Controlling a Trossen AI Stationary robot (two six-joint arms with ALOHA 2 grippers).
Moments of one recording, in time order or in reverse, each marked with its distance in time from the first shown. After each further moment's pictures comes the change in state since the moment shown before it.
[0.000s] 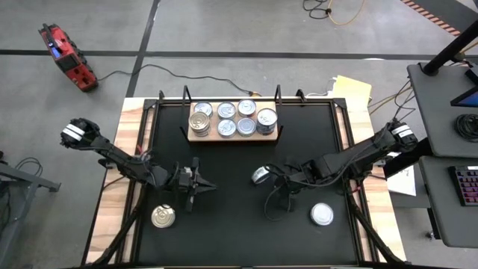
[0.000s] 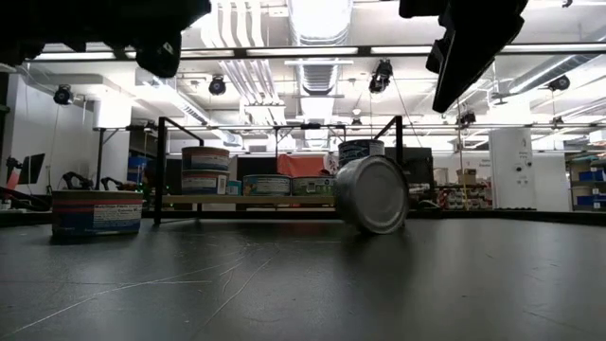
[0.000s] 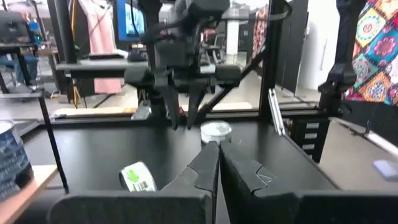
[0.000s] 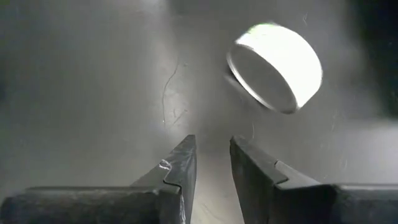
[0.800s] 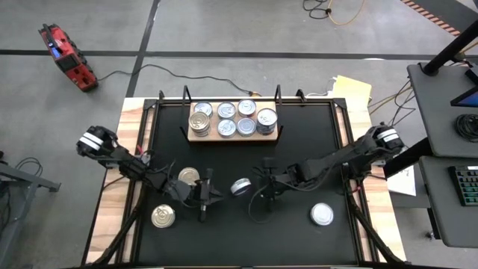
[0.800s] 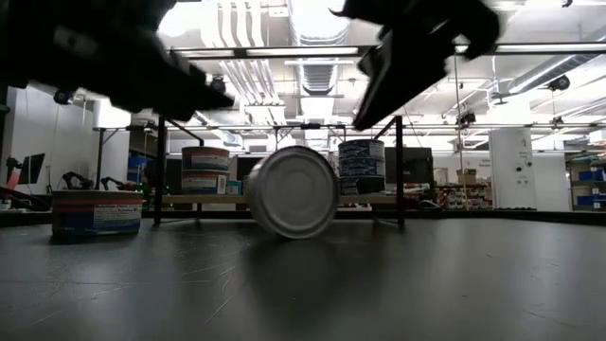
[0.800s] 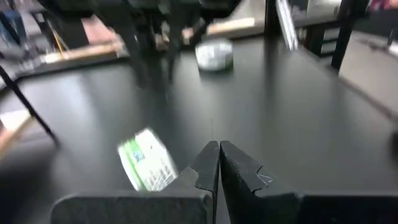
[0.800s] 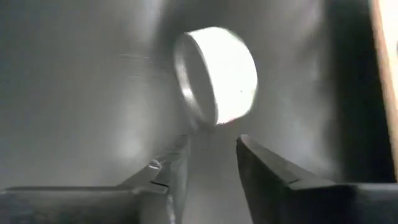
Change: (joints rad) left arm -0.001 0.288 0.120 -0.144 -0.002 0.019; right arm -0.043 0.164 0.024 0.286 0.070 -0.428
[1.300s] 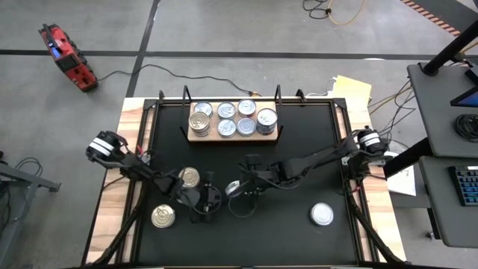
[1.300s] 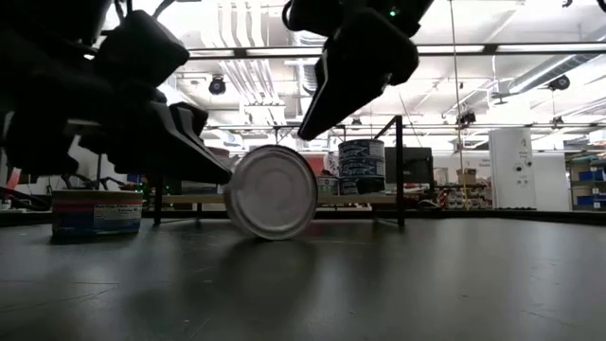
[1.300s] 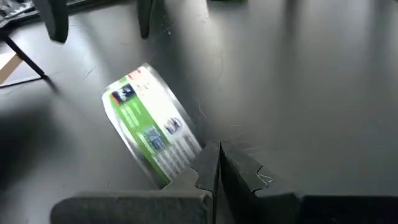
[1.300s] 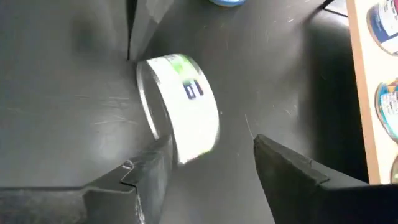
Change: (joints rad) left arm -0.001 0.139 0.032 -0.116 -0.051 -0.044; right arm -0.061 0.178 0.170 0.043 0.035 -0.127
